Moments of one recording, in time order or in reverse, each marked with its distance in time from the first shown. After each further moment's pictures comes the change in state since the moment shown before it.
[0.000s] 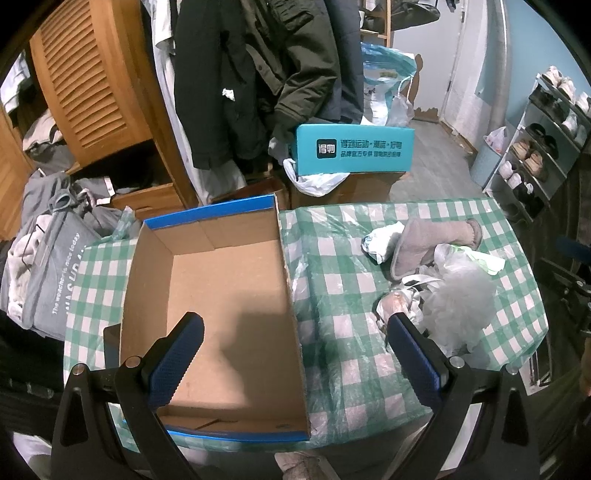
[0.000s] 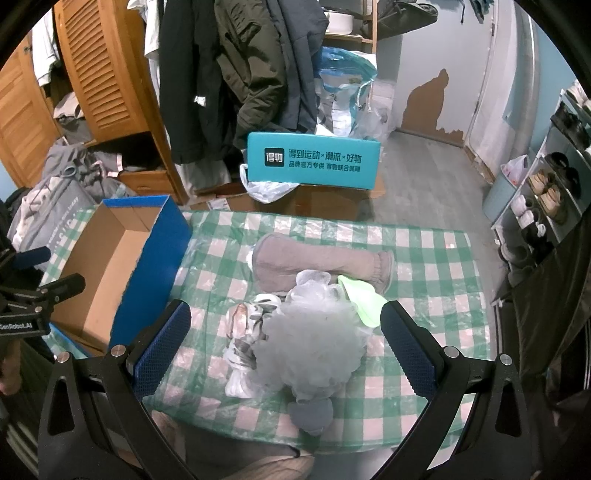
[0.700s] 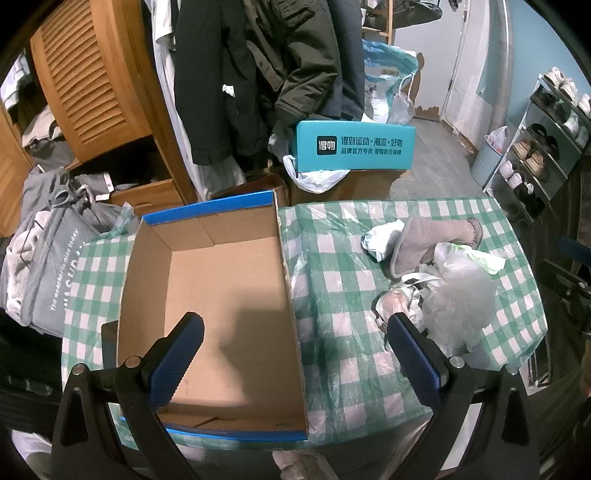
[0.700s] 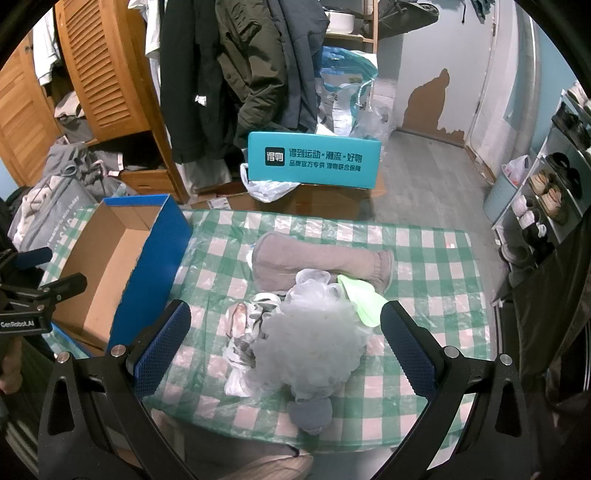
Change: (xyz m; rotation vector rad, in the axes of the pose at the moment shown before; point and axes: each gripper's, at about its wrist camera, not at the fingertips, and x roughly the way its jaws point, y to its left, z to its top) left arm 0.001 0.002 -0.001 -0.001 0.005 0.000; right arm 0.000 -0.002 0.001 0.001 0.003 0.000
